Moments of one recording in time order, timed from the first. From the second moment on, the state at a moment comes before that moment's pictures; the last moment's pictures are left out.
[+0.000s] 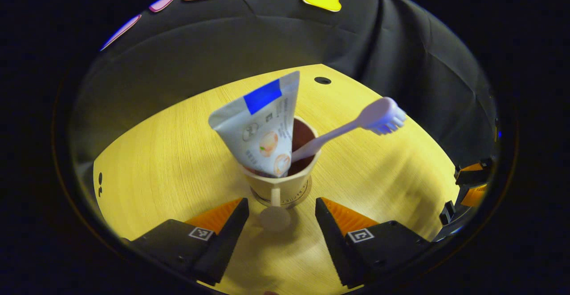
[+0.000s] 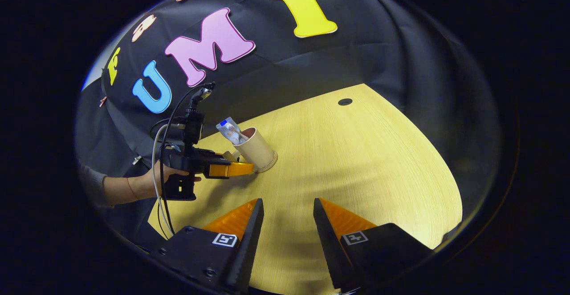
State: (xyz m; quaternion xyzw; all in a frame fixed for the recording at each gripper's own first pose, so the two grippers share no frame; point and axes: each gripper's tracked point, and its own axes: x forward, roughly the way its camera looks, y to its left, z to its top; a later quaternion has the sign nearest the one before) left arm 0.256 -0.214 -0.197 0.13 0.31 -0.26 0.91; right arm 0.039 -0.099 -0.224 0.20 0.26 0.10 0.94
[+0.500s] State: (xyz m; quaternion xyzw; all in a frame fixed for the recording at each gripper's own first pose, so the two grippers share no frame) left arm 0.200 -0.184 -0.139 0.13 0.23 -0.25 0.93; right arm 0.037 -0.083 -0.199 0.20 0.24 0.11 0.94
